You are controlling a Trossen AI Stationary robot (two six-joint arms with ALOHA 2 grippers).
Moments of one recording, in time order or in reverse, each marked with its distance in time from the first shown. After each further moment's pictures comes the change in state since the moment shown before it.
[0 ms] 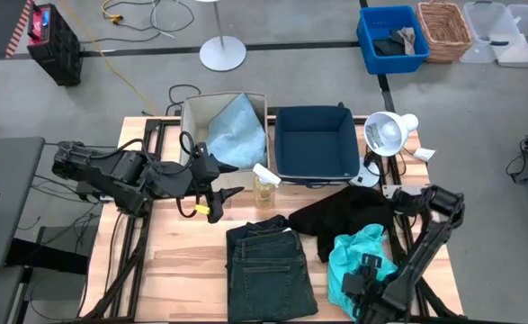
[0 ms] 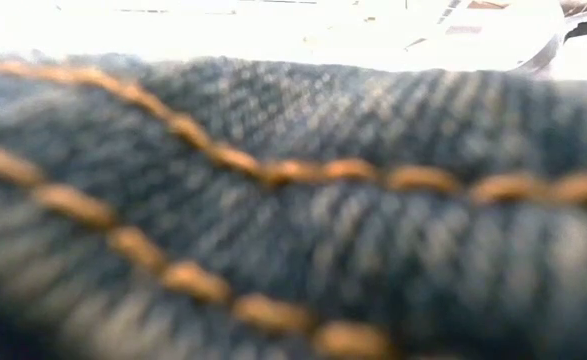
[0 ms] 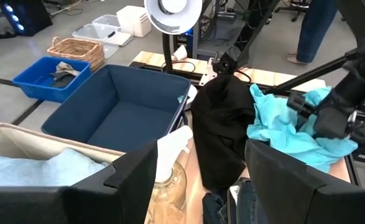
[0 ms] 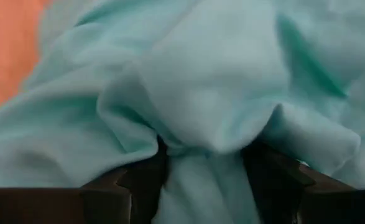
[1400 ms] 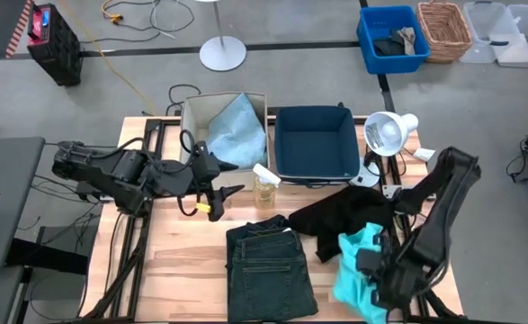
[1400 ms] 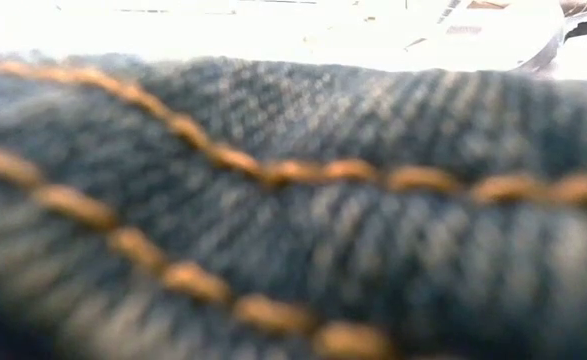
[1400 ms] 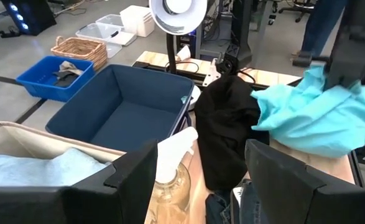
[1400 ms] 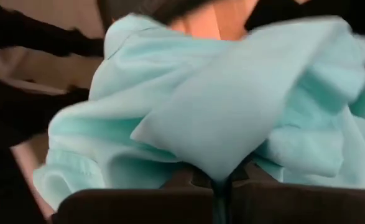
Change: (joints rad) left arm 0.016 0.000 0.000 0.001 0.000 0.000; right arm -0.076 -0.462 0.068 -0.096 -0.046 -0.086
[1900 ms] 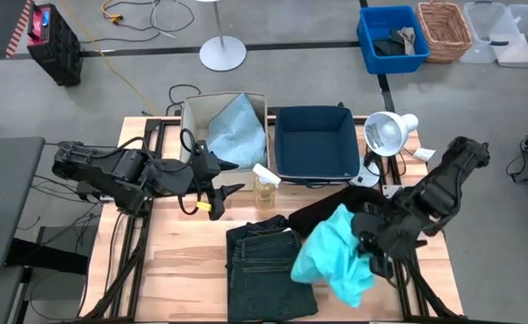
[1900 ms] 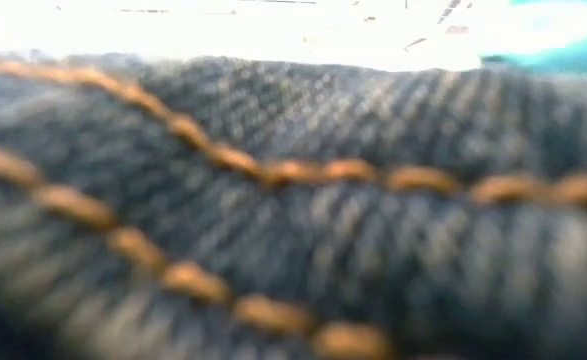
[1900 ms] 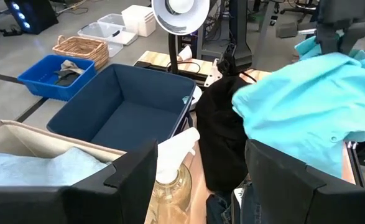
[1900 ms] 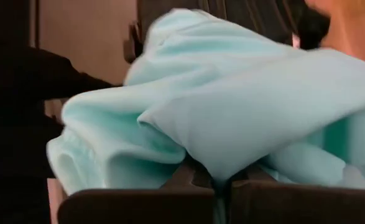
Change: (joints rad) left arm 0.005 0.000 0.000 0.001 0.000 -0.006; right arm -0.233 -0.161 0.127 0.020 0.030 -0.342
